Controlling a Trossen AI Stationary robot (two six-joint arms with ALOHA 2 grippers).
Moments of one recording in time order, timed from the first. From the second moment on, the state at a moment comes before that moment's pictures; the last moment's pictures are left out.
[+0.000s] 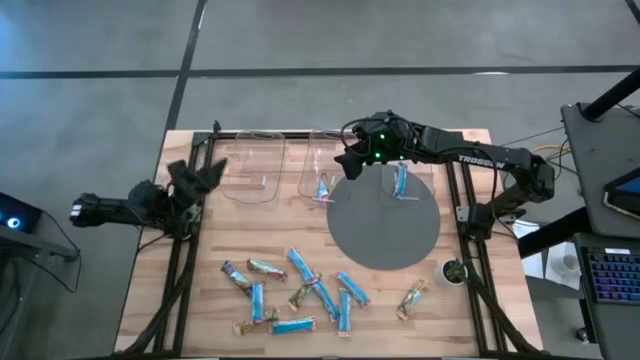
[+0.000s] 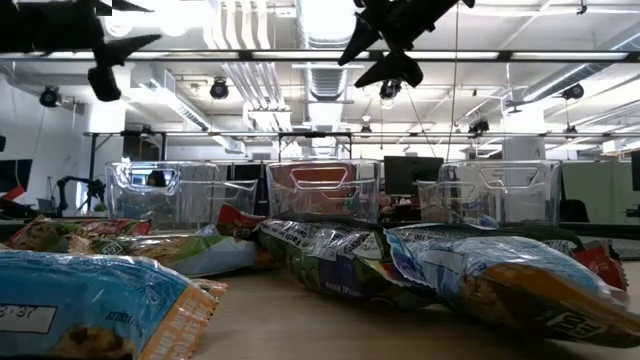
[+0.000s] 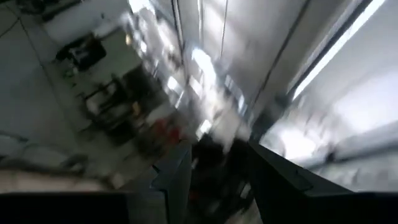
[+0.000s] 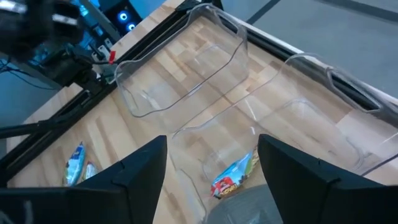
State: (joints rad) left arm -0.07 0.20 0.16 0.45 -0.62 -0.73; right arm -0.31 1.49 1.36 -0.49 0.00 0.52
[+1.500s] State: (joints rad) left arm -0.26 0.79 0.75 -1.07 -0.12 -0.23; right arm -0.29 1.49 1.35 -0.66 0.03 0.64
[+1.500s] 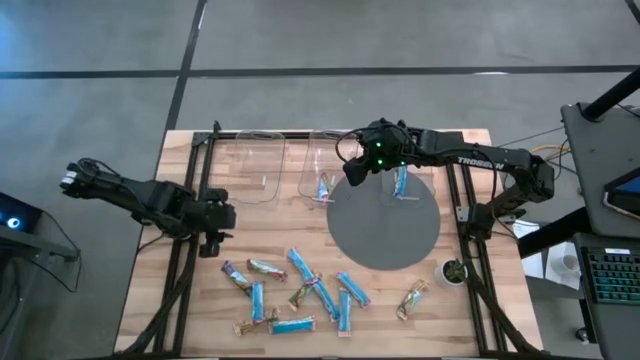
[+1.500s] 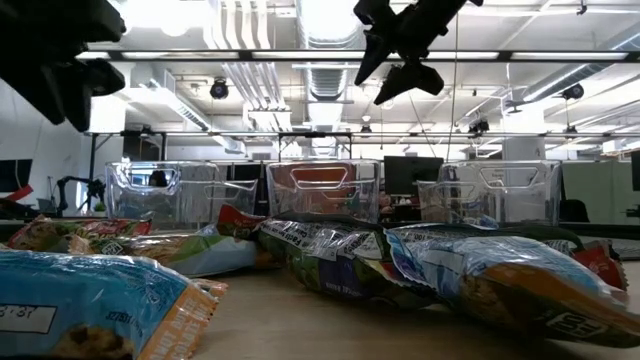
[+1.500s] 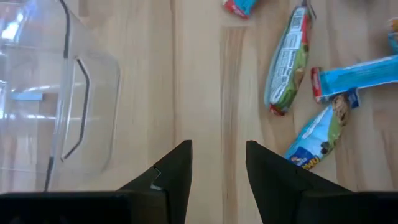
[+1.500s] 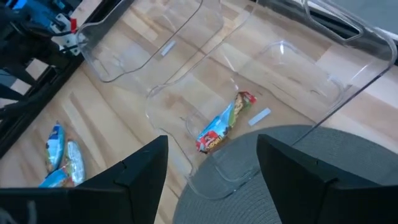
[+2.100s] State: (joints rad) left arm -0.26 0.85 0.75 -1.07 -0.19 -0.20; right arm -0.29 1.49 1.34 -0.66 0.12 0.58
